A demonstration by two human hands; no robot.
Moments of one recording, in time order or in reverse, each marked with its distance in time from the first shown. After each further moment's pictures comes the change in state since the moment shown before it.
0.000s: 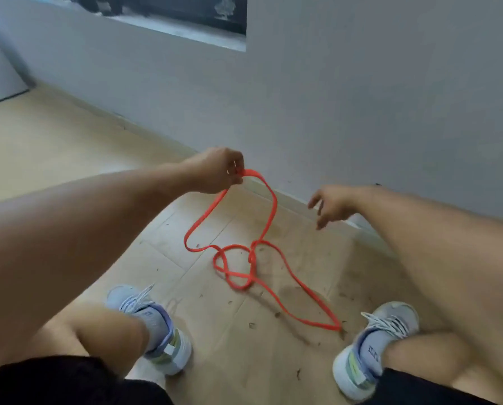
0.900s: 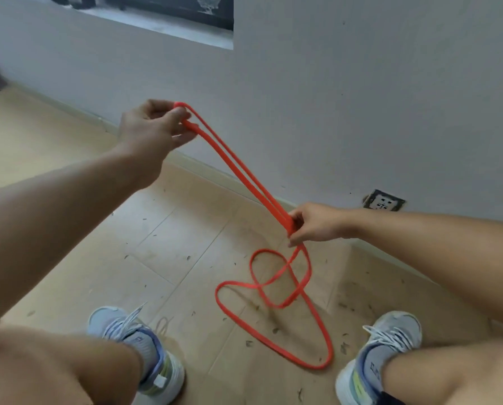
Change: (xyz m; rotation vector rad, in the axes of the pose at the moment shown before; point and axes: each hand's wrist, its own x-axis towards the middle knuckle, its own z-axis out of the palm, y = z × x) left_hand 0.016 -0.035 -0.050 -1.303 0.566 -0.198; right_hand 0.038 -0.003 0.022 0.282 0.043 -0.354
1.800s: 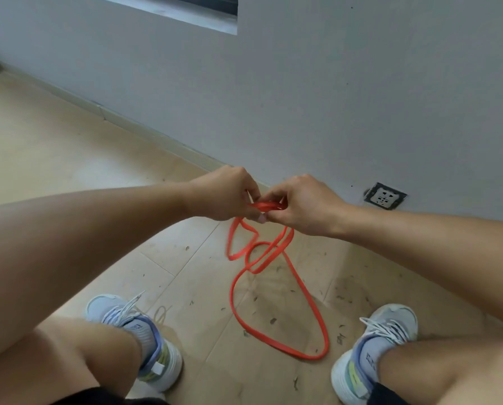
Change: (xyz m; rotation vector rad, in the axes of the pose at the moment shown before) left_hand -0.055 -0.053 0.053 1.268 -0.827 0.205; right_hand -0.030 -0.063 0.008 -0.176 0.421 -0.237
